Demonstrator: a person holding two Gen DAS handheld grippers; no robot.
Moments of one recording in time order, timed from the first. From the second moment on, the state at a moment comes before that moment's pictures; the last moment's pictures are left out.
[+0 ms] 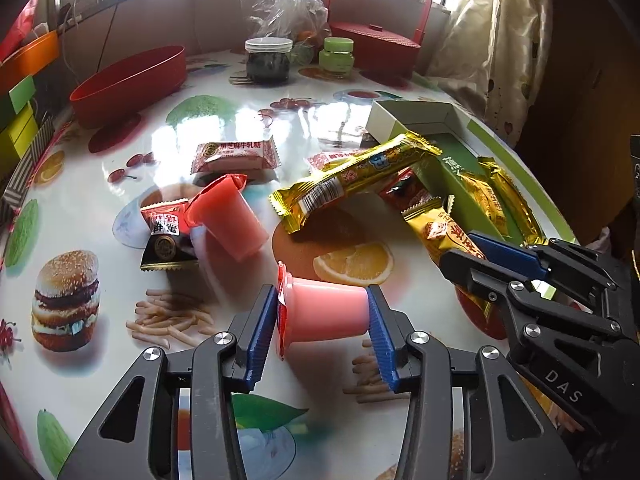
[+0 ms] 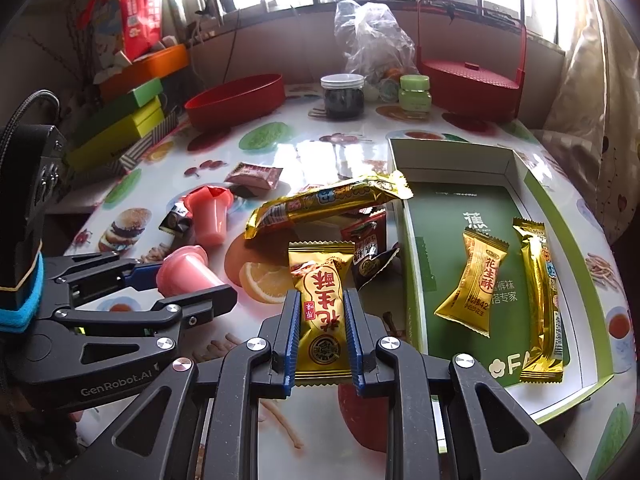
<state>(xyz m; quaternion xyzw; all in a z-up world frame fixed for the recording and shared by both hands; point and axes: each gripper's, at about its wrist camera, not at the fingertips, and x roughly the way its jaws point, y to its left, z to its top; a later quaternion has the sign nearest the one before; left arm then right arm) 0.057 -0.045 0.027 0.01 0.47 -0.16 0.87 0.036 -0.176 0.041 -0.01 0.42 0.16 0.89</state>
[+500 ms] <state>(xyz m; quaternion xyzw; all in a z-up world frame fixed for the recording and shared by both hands) 0.056 -0.045 0.048 0.00 0.44 -0.16 0.88 0.033 -0.183 0.055 0.00 0.40 0.15 0.90</state>
